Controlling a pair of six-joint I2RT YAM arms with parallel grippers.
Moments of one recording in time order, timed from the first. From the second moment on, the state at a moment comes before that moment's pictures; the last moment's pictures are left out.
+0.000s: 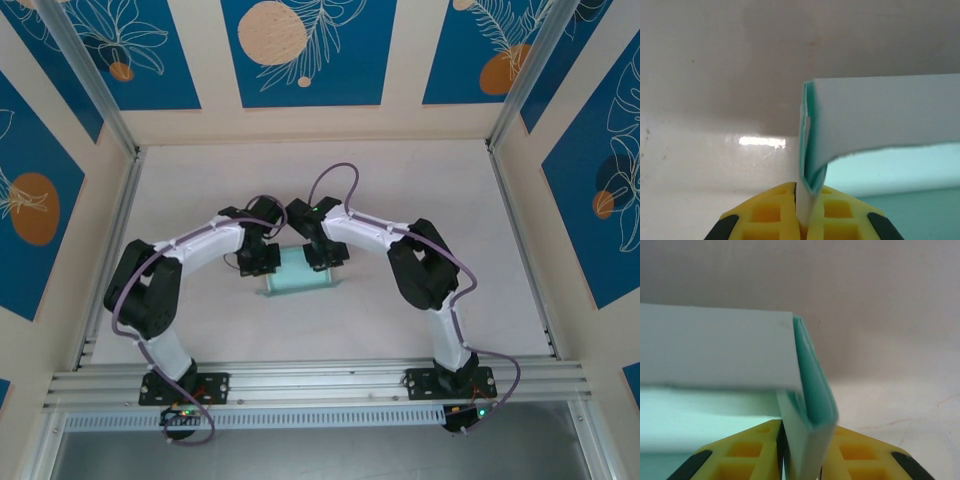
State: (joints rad) left arm -0.53 1.74 1.16 -0.86 0.06 -0.68; right arm 0.79 2.10 1.64 -1.11 0.13 0.58
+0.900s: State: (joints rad) left arm -0.49 1.83 1.21 -0.84 0.00 -0.68; right arm 0.78 2.21 1.74 -1.13 0.10 0.56
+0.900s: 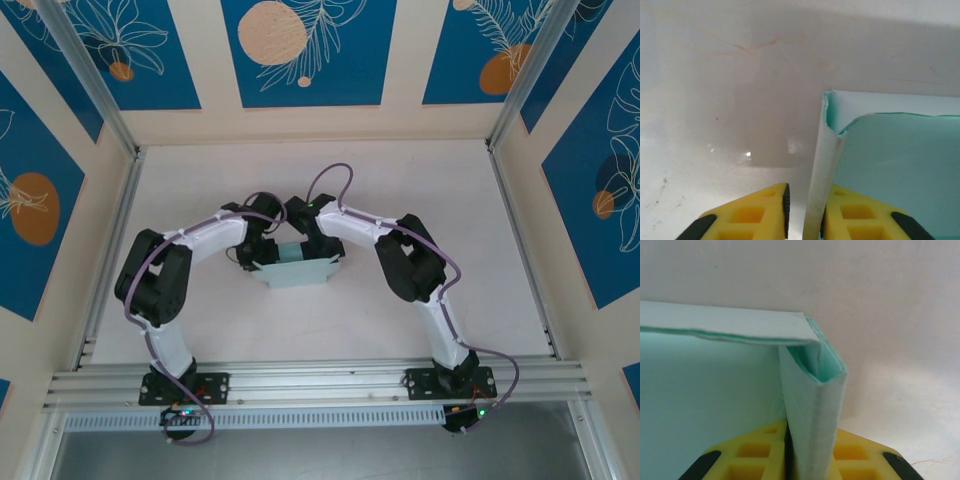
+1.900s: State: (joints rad) left arm -0.51 1.87 1.28 -0.86 -0.09 -0.68; right arm 0.75 2.21 1.73 -1.10 0.06 0.67
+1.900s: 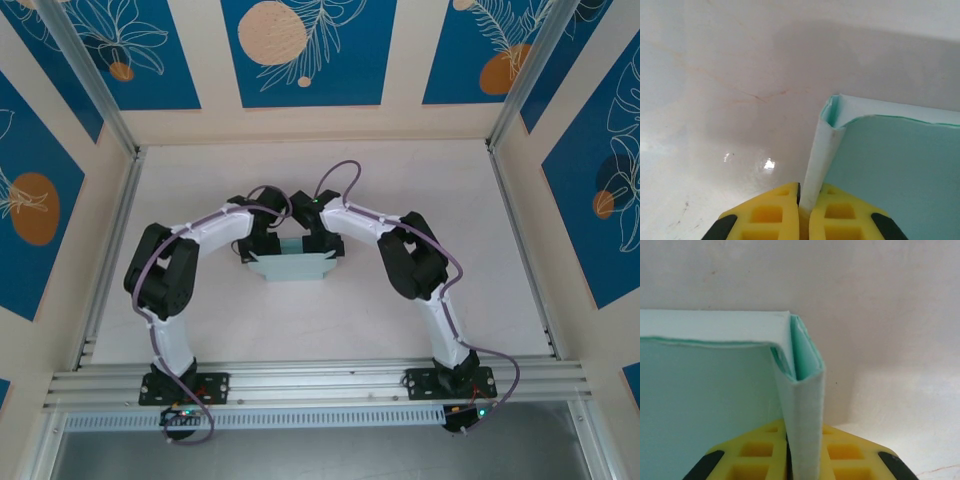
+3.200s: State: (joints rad) left arm -0.32 1.43 1.18 -0.78 0.11 -0.64; right arm 0.84 2.20 2.05 -1.33 0.21 0.42
